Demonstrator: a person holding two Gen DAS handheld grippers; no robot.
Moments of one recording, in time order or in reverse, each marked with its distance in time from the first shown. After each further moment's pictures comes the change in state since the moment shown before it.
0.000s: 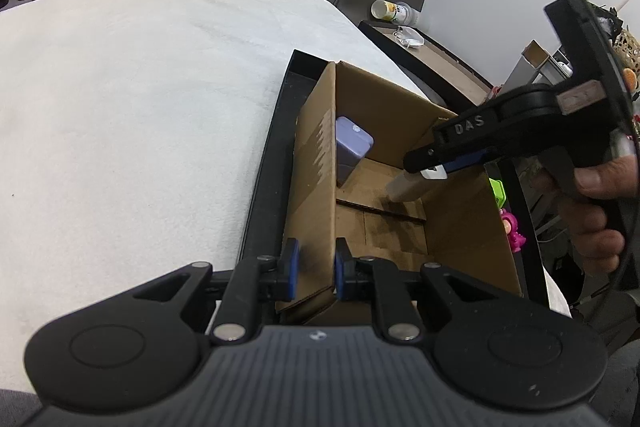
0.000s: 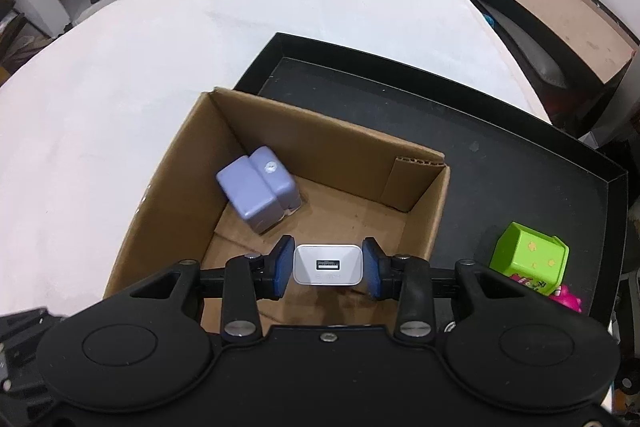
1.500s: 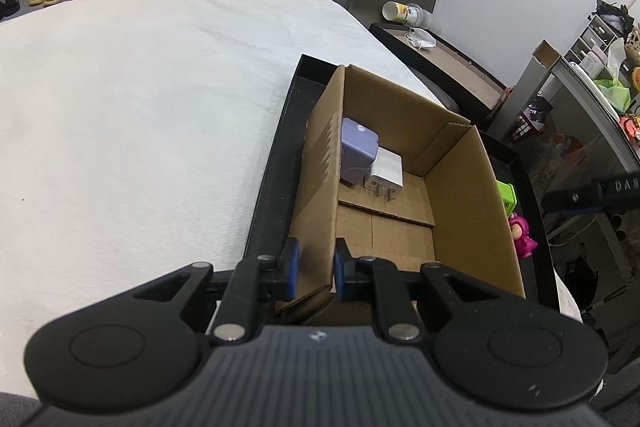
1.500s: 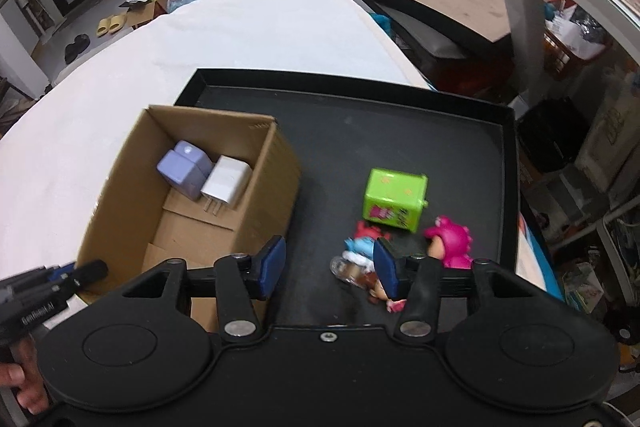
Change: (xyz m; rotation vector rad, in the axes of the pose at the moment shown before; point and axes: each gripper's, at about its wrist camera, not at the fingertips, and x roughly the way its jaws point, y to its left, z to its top) left arm -0.002 -0.011 0.000 0.002 -0.008 0.061; right arm -0.074 -0.097 -0.068 0.147 -0.095 -0.008
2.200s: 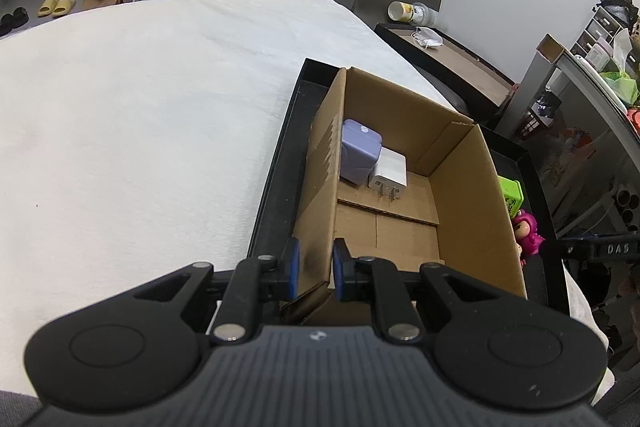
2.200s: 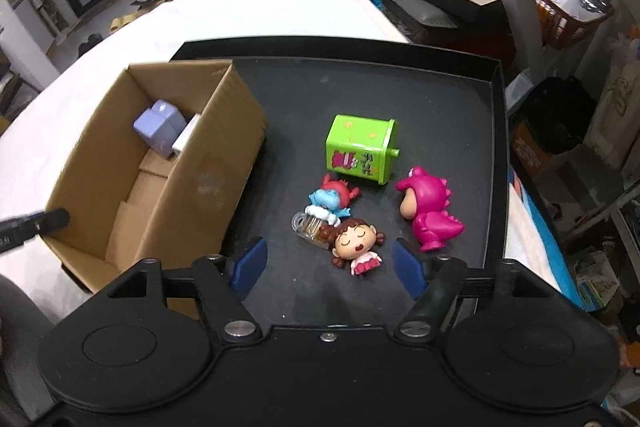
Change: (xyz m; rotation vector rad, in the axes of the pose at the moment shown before) left arm -0.004 -0.013 -0.001 0.021 -0.005 0.051; right arm 0.023 -0.041 -0.048 -0.033 -0.025 0.074
